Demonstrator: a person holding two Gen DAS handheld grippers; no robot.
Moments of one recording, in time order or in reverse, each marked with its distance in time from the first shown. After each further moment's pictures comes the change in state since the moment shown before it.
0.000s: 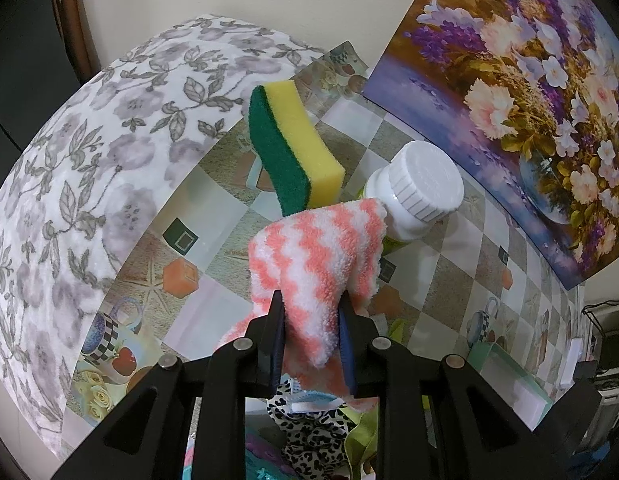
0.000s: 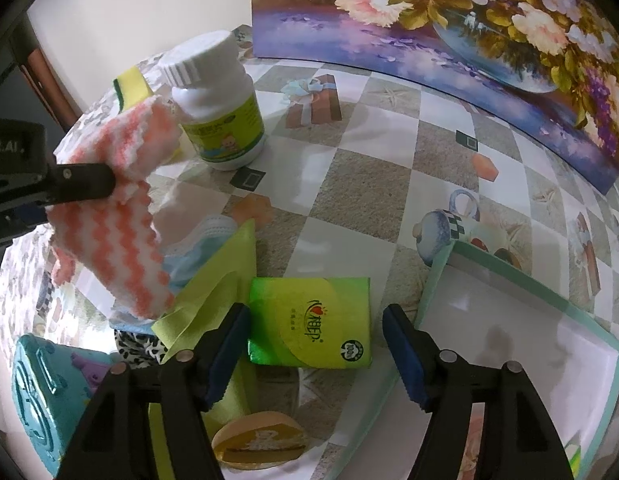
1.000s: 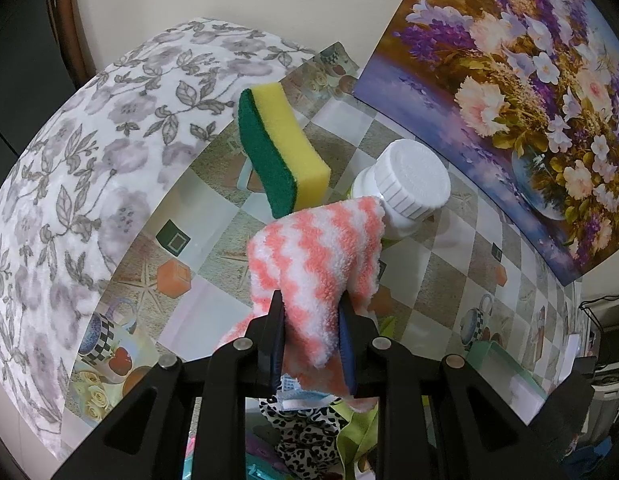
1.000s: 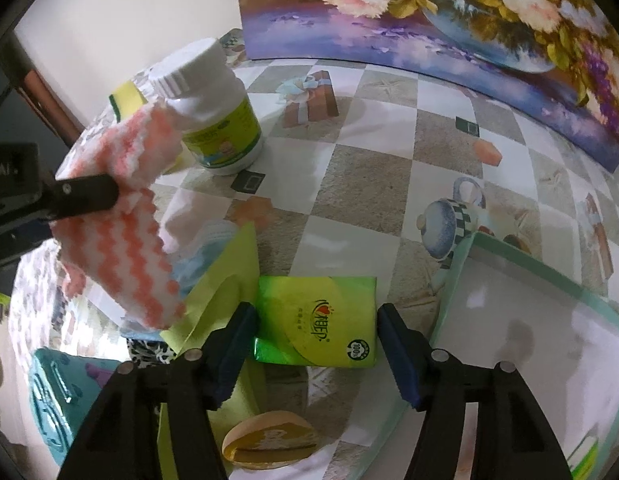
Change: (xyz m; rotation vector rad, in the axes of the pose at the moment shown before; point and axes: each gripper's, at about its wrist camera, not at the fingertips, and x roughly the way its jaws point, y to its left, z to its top) left arm -0.003 -0.002 0.000 0.023 -0.001 -0.014; right arm 0.004 -0.007 0.004 0.055 0.014 0.047
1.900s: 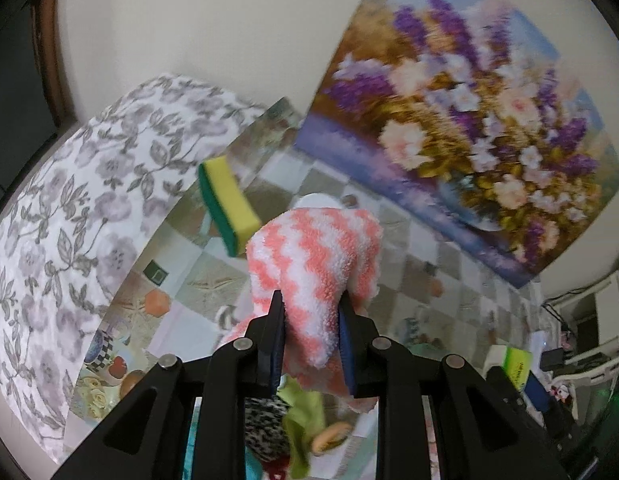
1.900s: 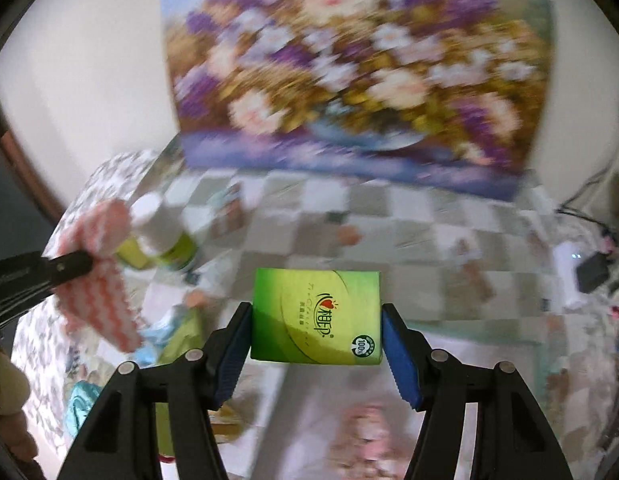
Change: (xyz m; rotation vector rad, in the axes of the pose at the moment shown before) left arm -0.074 -0.038 -0.005 0.077 -0.140 -0.118; right arm -0.129 -0.074 0.011 0.139 -0.217 -0.172
